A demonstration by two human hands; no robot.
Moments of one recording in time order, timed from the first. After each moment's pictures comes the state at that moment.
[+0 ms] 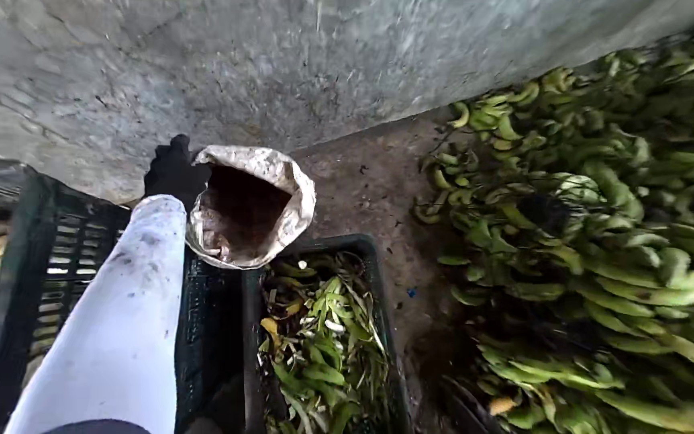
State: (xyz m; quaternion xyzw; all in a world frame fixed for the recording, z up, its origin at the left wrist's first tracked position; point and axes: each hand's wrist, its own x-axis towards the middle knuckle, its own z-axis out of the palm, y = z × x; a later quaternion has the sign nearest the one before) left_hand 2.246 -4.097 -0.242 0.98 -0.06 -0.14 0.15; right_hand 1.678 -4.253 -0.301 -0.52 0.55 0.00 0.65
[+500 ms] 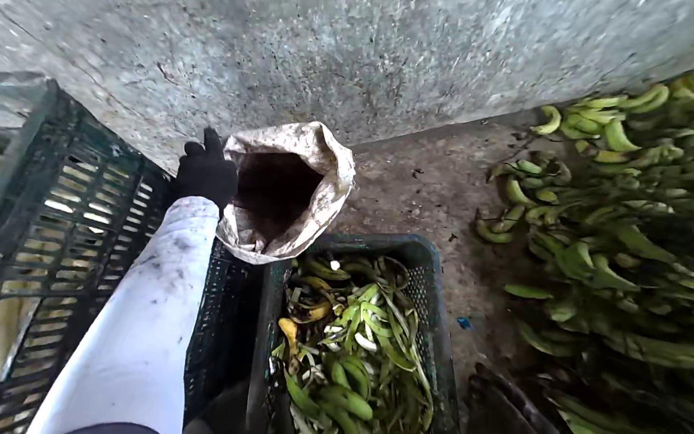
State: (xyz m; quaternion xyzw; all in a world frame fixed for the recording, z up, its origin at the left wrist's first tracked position) left_hand 2.228 -4.056 -0.322 1.00 -0.08 0.01 0.03; right_hand 1.697 -4.297 -0.416 -0.62 0.45 -0.01 0.64
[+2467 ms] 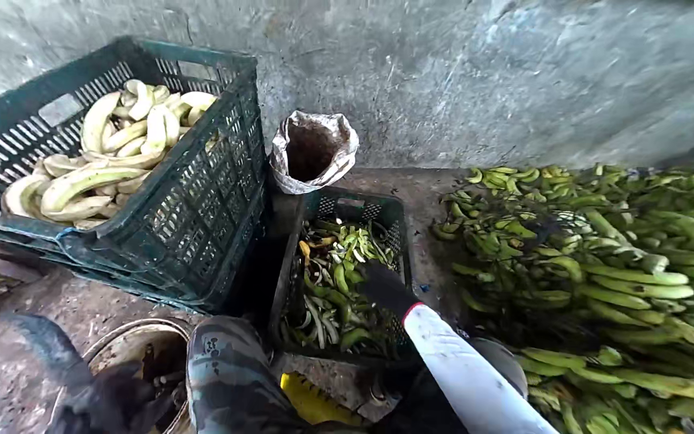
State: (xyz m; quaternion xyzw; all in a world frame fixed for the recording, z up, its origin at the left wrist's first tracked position) left_hand 1.645 -3.663 -0.298 0.57 -0.08 -0.12 0.81; right_hand 1.742 -4.139 -0.371 -0.95 0.13 0.19 0.20
